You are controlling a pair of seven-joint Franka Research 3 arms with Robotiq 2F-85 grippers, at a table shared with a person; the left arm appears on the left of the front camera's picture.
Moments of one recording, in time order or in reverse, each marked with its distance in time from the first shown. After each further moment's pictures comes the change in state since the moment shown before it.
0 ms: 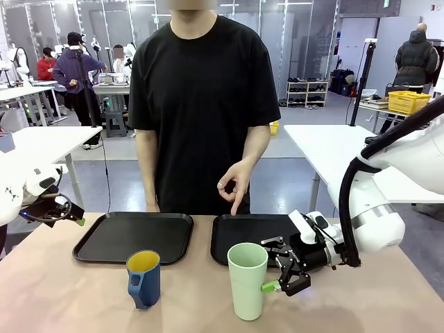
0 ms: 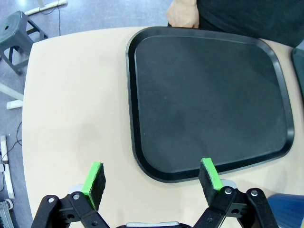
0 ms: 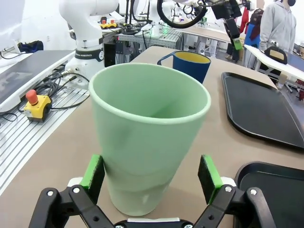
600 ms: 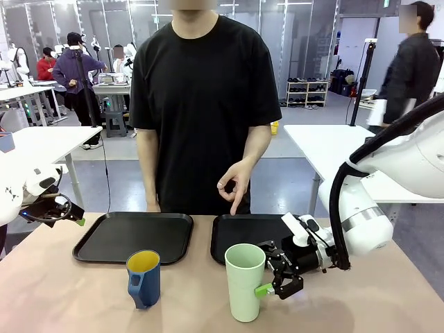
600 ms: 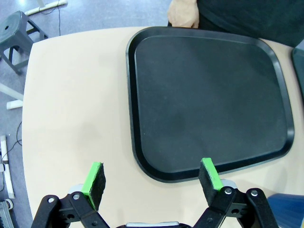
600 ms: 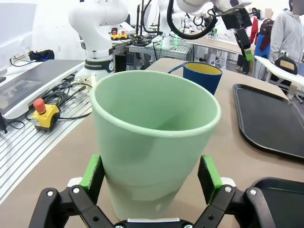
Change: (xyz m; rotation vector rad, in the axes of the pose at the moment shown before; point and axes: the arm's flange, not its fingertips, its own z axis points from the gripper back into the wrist) left arm 0.000 0.000 0.000 0.000 0.000 0.000; right arm -0.006 -0.005 -0.020 0.066 -0.061 -0.011
